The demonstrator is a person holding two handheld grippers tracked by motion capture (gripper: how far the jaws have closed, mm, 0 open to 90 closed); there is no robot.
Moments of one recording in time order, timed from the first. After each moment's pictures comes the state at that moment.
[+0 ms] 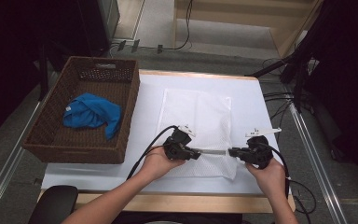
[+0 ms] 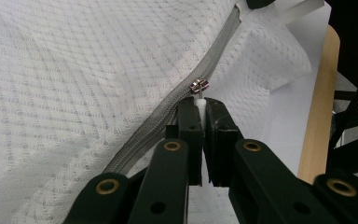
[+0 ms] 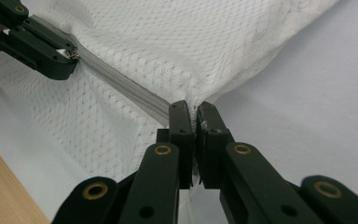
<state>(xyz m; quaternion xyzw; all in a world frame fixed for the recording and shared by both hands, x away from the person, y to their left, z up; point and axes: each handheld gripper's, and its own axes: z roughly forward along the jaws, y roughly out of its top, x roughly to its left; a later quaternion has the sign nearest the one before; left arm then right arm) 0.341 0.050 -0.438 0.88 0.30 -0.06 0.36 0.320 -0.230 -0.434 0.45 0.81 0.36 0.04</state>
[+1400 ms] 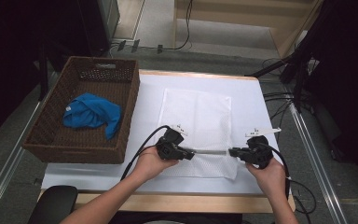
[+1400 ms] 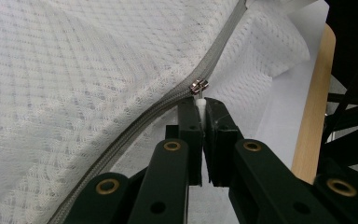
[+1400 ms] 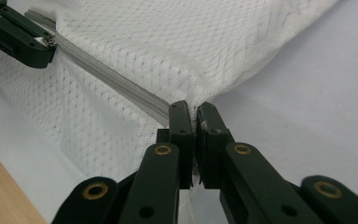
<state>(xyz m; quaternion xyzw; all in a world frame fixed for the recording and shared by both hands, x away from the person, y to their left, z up) 0.341 0.071 -0.438 0.88 0.31 -0.08 0.35 0.321 -0.230 -0.435 0.46 0.82 0.36 0.04</state>
